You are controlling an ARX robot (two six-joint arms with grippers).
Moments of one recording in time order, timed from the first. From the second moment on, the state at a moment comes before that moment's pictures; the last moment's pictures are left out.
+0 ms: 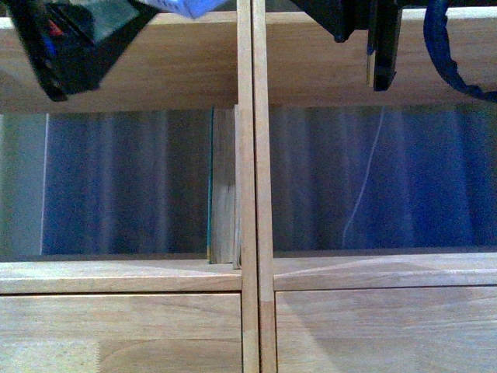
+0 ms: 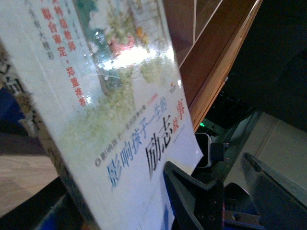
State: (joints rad) left arm -0.25 1.13 0.93 0.94 0.65 -1.07; right arm 0.44 1.22 1.09 0.69 -0.55 0.80
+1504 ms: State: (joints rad) left arm -0.11 1.16 0.92 0.98 0.45 -0.71; right arm 0.22 0.98 0.72 0.80 -0.77 0.88
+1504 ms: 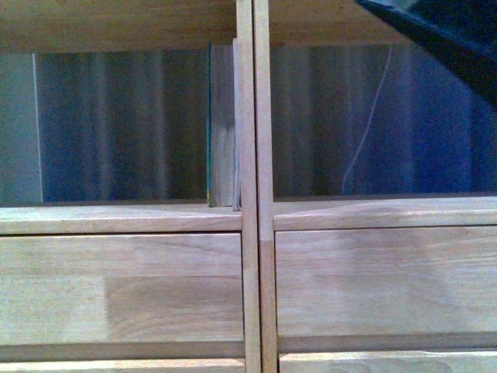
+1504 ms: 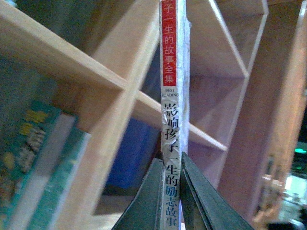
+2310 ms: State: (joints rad) left arm -0.08 1.85 1.49 0.67 0.23 0.15; right arm -0.48 0.88 0.53 1.40 -1.08 1.40
